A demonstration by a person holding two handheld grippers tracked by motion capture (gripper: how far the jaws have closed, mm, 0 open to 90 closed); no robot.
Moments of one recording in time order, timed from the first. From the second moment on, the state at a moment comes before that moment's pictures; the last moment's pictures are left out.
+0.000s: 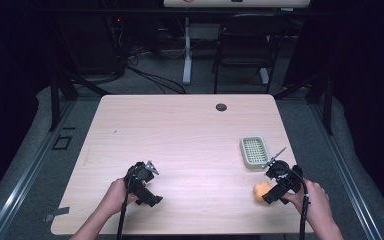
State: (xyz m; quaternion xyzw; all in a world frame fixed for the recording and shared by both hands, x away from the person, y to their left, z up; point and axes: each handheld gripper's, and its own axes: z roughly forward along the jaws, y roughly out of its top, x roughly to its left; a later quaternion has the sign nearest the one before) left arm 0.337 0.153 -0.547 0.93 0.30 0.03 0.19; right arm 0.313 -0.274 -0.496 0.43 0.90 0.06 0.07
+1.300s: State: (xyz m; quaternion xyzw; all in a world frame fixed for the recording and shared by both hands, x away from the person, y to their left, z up) left arm 0.337 0.153 -0.547 0.93 0.30 0.03 0.19; right arm 0.342 -0.250 -0.535 0.42 0.91 0.01 0.02
